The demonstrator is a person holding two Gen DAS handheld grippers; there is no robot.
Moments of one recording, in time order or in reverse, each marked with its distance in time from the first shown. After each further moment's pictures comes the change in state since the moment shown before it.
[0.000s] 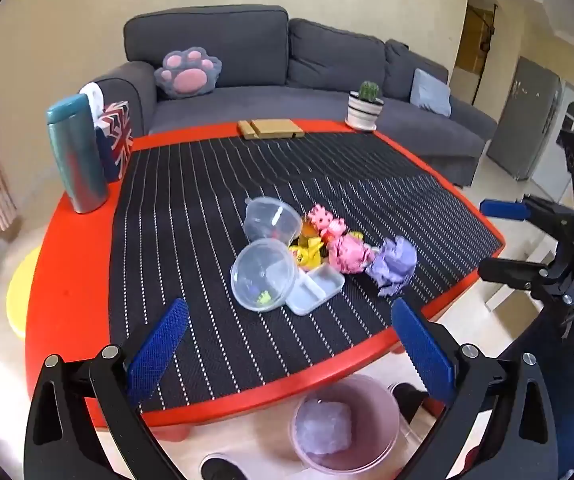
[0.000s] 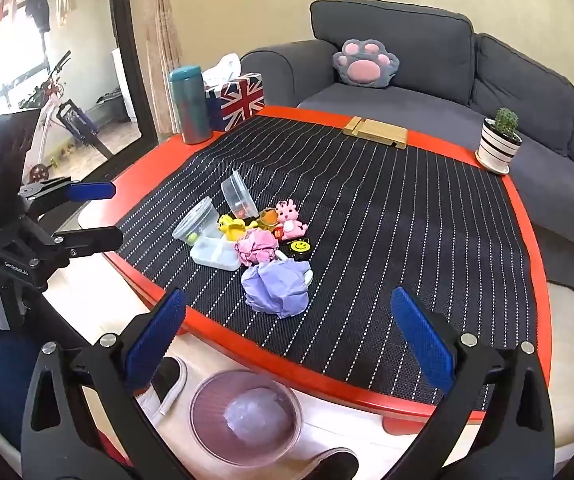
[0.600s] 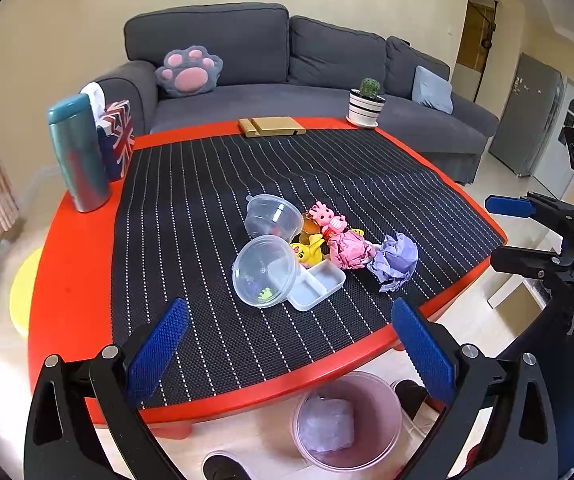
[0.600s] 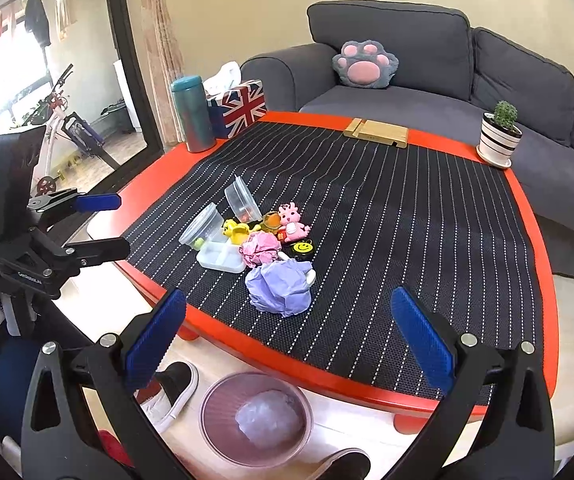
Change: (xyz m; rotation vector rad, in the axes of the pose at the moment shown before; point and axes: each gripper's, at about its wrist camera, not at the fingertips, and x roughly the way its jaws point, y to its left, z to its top) left arm -0.003 0.000 0.000 -0.001 0.001 0.005; right arm -0.011 -0.009 0.001 0.039 -0.024 0.043
